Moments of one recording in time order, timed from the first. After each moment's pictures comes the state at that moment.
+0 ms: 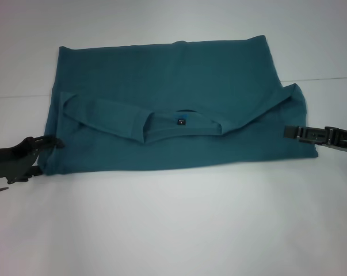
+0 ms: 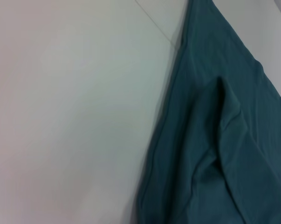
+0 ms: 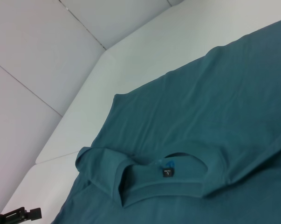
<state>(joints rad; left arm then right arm) -0.67 -2.03 0.60 0.57 2.33 0.97 -2.71 0.48 1.96 -0.67 -0.67 -1.96 -1.33 2.08</state>
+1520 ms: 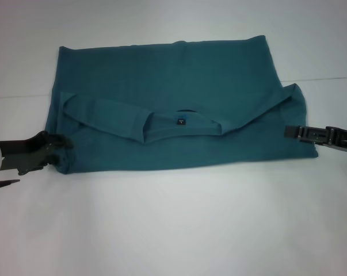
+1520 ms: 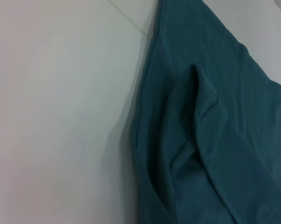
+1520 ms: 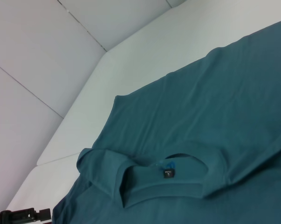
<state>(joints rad) -0.72 -2.02 0.66 0.54 2.33 0.95 -2.71 0.48 1.96 -0.67 -0.67 -1.95 -1.34 2.08</state>
